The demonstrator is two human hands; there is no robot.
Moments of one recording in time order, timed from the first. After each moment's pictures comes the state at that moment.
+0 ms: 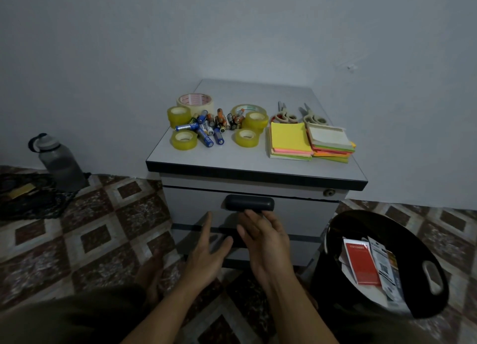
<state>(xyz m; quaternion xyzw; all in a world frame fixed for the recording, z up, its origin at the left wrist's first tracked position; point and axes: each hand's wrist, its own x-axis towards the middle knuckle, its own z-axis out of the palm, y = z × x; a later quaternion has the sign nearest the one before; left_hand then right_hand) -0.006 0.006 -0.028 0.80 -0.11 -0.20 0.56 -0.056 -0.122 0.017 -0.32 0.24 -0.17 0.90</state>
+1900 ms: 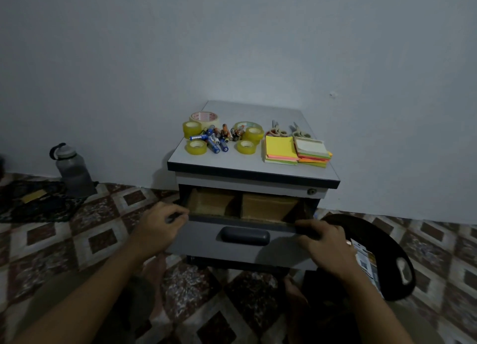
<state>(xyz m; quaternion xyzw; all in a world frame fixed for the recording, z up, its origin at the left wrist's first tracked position) 0.011 0.113 0.051 0.90 -0.21 0.00 0.39 -0.172 -0.199 0.077 -0.91 0.25 -0.08 0.32</state>
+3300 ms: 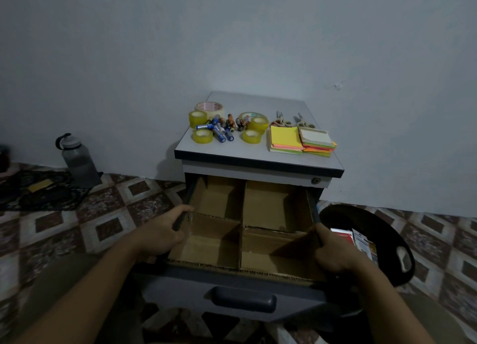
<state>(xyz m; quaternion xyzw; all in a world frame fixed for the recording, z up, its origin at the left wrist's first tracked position) -0.010 0.138 0.059 0.87 -0.22 -0.25 0.36 -0.184 -0.211 0.068 -0.91 0.26 0.13 0.30</state>
